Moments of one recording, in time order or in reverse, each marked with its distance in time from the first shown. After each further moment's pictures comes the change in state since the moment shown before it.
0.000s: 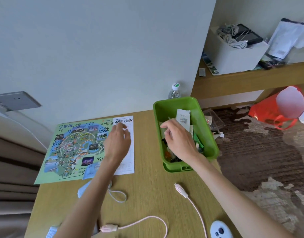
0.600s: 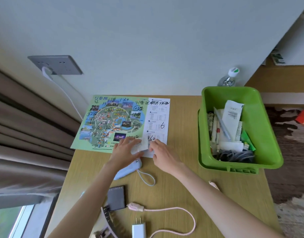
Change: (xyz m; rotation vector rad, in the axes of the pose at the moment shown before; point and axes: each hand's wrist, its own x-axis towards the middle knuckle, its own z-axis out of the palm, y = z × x) left_hand -0.052 -0.189 0.034 0.167 -0.414 0.002; right_hand -0.022 -0.073 0.174 -0.073 -0.602 -0.099
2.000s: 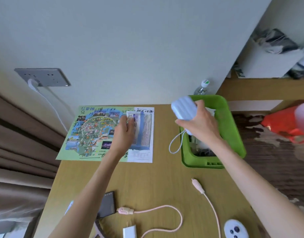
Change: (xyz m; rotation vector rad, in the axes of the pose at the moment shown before) left_hand 0.000 0.103 -0.096 -0.699 0.385 0.026; right_hand -0.051 0.041 -0.170 0.076 0.559 0.506
